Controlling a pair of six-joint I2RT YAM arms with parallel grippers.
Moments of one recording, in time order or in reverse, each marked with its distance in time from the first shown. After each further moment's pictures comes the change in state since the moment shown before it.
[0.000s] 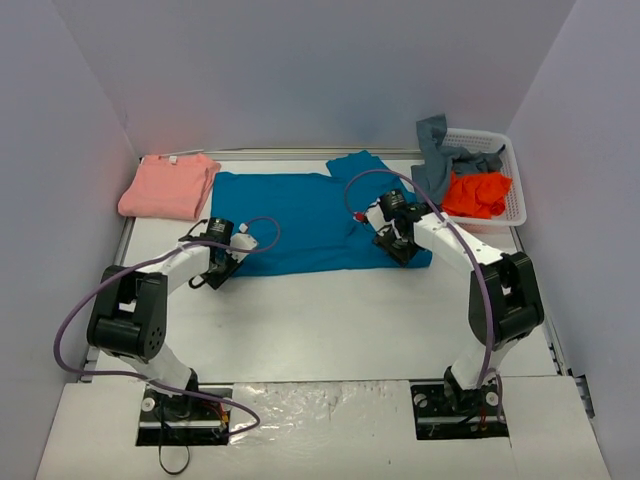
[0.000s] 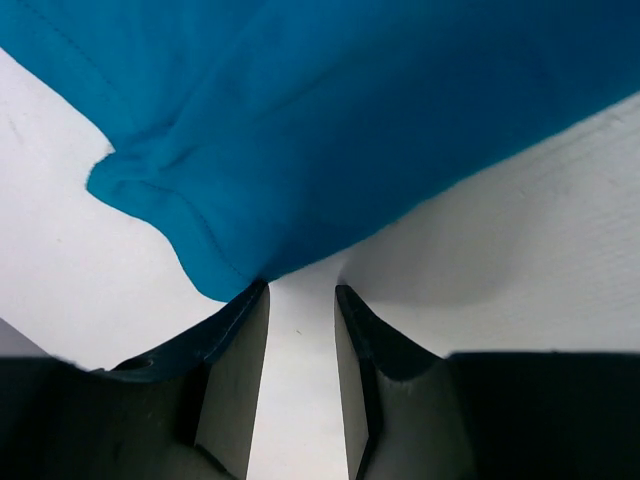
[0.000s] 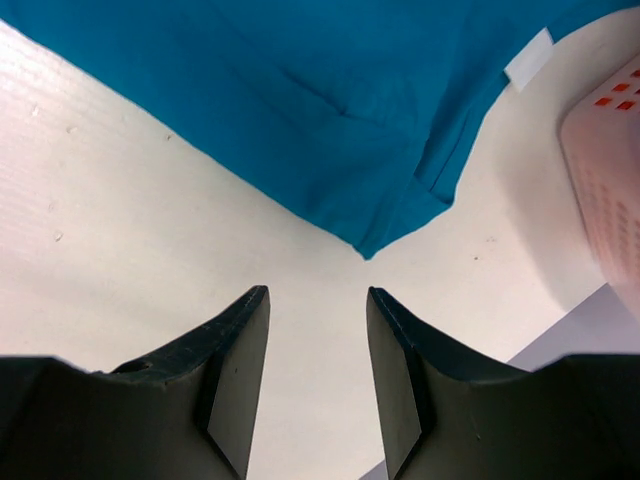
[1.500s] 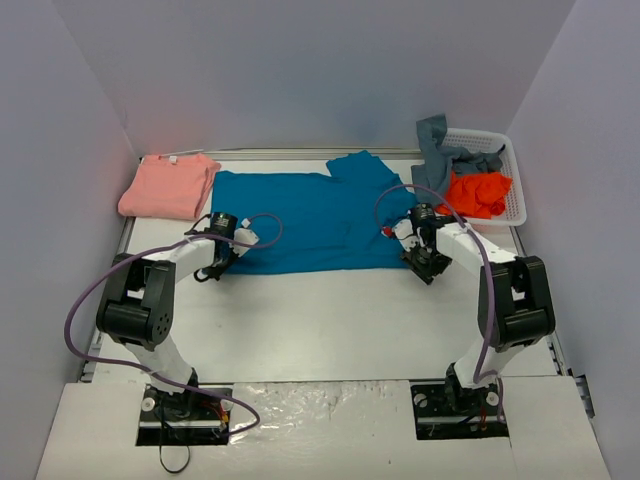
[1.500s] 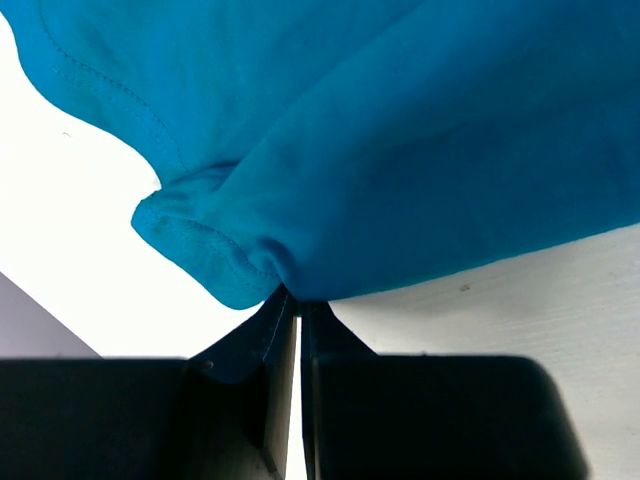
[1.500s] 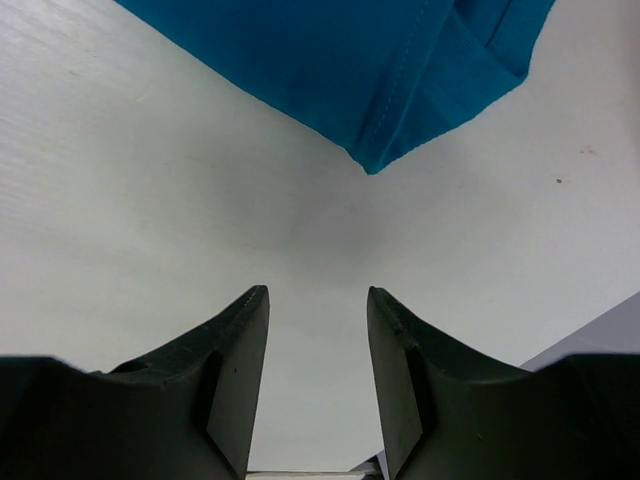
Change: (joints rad) left arm -0.006 0.098 0.062 0.062 -0.089 0.050; right arm -0.171 -0.059 -0.197 0.018 -0.043 -0.065
